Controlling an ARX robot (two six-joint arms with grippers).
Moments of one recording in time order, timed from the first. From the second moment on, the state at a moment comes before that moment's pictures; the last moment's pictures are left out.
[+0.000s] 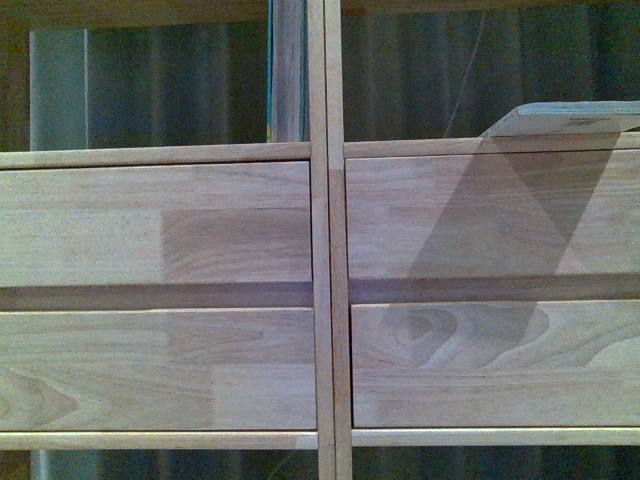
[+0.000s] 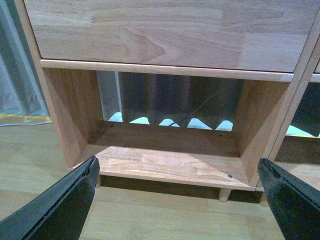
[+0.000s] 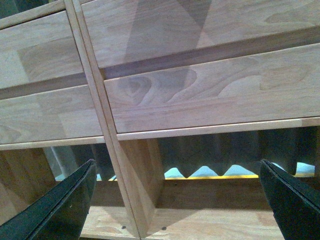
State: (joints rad) left arm 0.00 0.00 0.01 0.00 0.00 -0.01; right arm -0.10 0.00 0.01 0.22 -0.19 0.23
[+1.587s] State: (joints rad) left arm 0.00 0.00 0.01 0.00 0.00 -0.01; right arm -0.03 0.76 0.41 0.44 -0.29 0.54
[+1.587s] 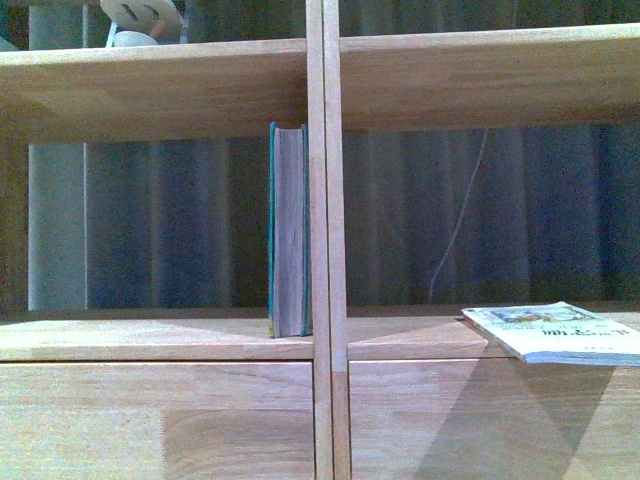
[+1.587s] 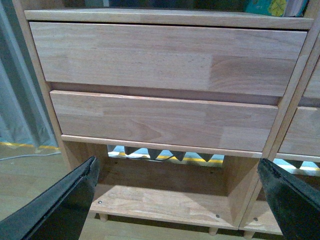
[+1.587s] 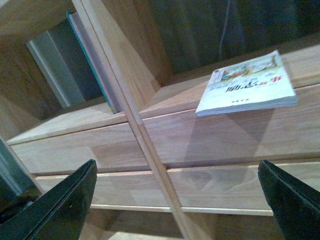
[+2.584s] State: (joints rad) left arm 0.00 0.00 0.01 0.00 0.00 -0.01; right arm 0.06 1.70 0.97 0.66 0.08 1.14
